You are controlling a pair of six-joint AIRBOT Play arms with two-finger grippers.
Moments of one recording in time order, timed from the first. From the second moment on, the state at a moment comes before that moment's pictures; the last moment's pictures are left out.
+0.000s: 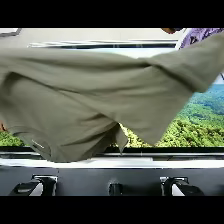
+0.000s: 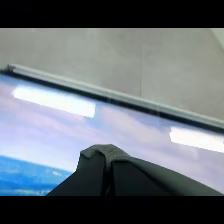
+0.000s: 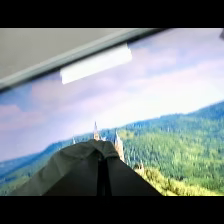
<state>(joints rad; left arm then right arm) 0.09 -0.81 1.55 1.51 -1.03 -1.80 -0.15 -1.03 1.82 -1.25 1.35 1.86</state>
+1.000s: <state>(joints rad) -0.03 -1.74 1.53 1.44 -1.08 -1.80 -0.06 -1.92 1.83 -1.14 1.13 2.02</state>
